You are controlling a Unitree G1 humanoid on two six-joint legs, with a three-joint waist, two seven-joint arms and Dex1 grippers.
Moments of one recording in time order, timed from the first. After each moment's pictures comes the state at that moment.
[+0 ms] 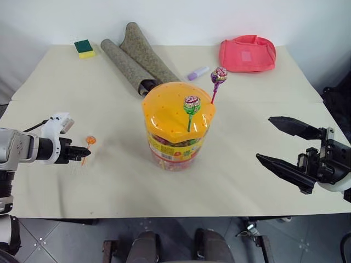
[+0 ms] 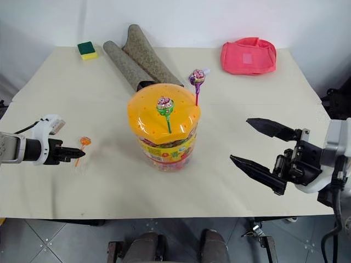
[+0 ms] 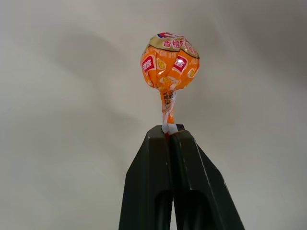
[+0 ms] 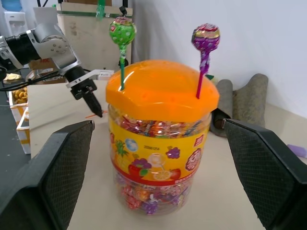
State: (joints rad) left arm -0.64 1.06 0.05 0.12 -0.45 1.48 -0.72; right arm 0.04 -0.82 -0.57 -0.63 1.08 0.44 0.91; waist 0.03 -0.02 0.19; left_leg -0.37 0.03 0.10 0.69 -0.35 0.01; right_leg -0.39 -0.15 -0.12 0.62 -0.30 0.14
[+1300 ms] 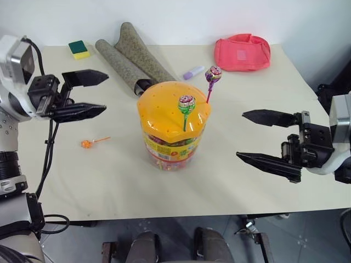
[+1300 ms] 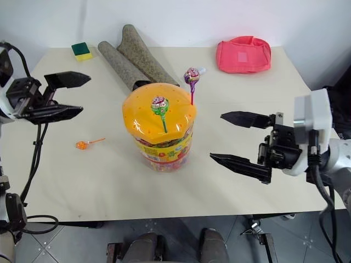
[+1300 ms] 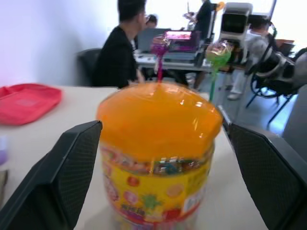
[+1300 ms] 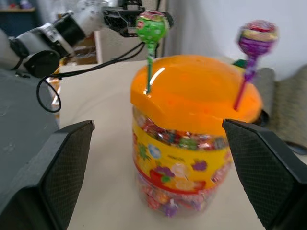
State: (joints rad) left arm -0.78 0.91 0.27 0.29 -0.70 0.52 -1.50; right arm -0.33 -0.97 -0.33 -0.59 1.13 0.61 0.88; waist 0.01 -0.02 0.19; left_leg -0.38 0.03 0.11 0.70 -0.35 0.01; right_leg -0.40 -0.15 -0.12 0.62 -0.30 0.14
